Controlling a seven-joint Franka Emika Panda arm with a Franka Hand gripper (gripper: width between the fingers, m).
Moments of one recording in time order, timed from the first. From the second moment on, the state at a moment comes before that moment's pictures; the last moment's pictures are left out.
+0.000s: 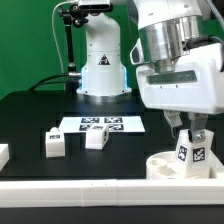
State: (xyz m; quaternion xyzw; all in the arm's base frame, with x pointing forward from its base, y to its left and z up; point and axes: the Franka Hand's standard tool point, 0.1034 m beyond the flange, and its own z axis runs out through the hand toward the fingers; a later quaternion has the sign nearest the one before) arm 0.648 0.087 0.081 -0.78 0.61 -0.02 0.13
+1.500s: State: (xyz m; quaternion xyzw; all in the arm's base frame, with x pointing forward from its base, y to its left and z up) arm 0.650 0.099 0.088 -0.64 0.75 0.03 0.15
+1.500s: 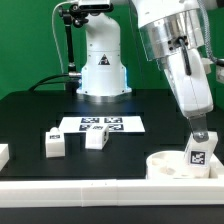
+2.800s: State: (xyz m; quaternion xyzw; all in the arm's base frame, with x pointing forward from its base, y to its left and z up) arm 0.651 0.107 0.093 -0.95 0.29 -0.03 0.12
